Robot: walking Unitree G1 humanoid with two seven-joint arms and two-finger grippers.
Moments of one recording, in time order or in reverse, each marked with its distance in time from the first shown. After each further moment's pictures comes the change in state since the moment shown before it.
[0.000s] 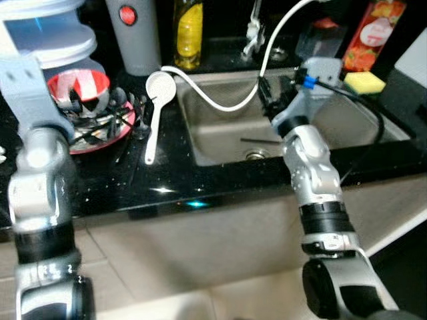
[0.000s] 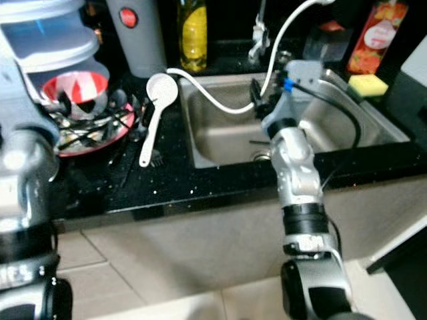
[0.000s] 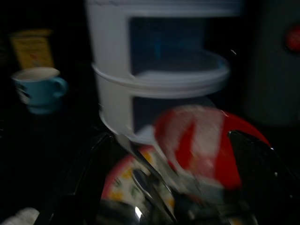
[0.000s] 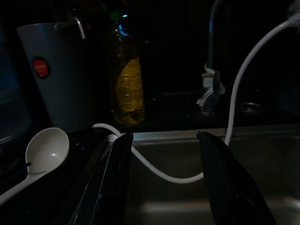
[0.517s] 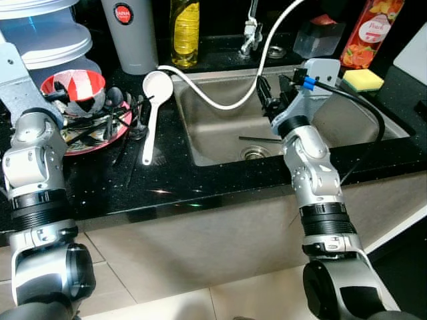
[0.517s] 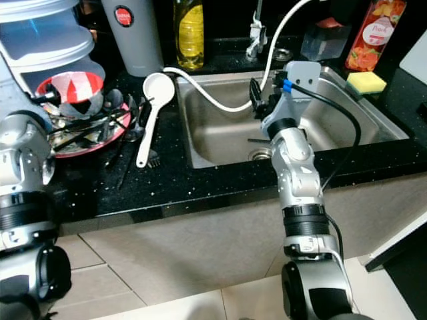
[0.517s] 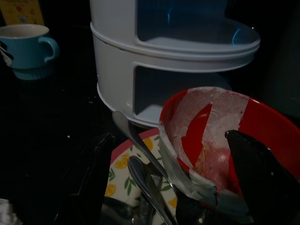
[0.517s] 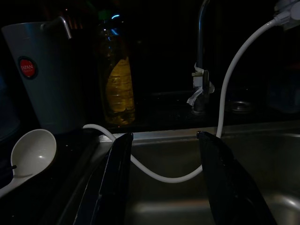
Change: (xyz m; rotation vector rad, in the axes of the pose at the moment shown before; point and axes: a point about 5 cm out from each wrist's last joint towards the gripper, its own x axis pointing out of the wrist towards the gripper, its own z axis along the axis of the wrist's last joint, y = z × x) left arm 0.025 0.005 -0.020 -0.064 0.116 0.029; right arm -0.002 -0.002 0.001 -0.004 -0.009 -0.004
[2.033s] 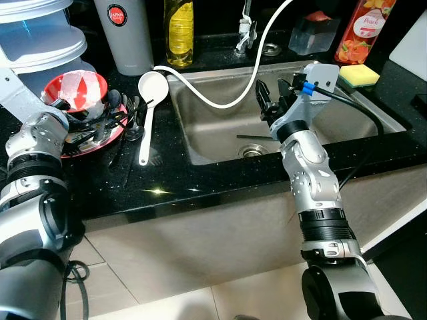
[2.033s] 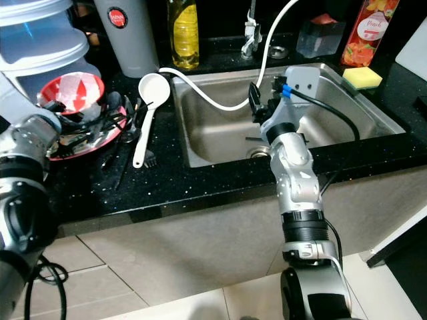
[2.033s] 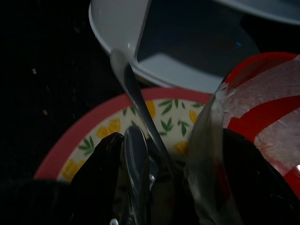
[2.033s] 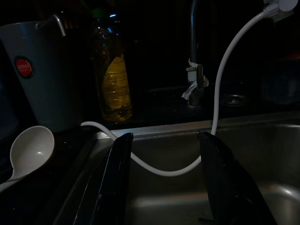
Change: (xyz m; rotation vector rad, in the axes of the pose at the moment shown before) left arm 0.043 0.009 -0.028 -0.241 0.229 0.092; right arm -0.006 0.002 -0.004 0.011 0.008 -0.004
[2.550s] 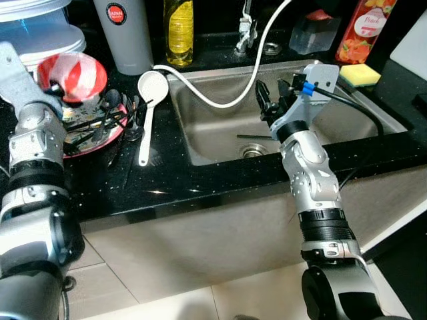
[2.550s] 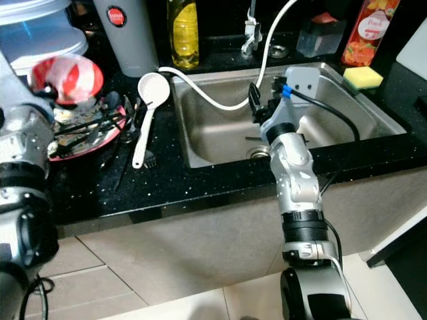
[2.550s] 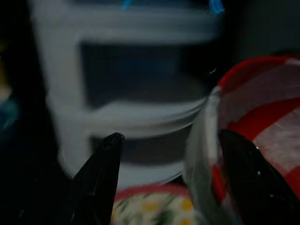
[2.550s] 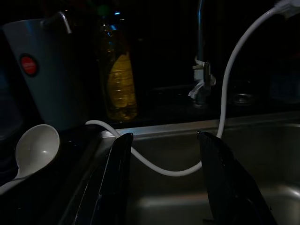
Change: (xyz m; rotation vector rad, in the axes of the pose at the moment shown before) left arm -0.034 -0.041 0.035 0.272 -0.420 -0.258; right arm 0.000 0.002 0.000 0.004 -0.002 0.006
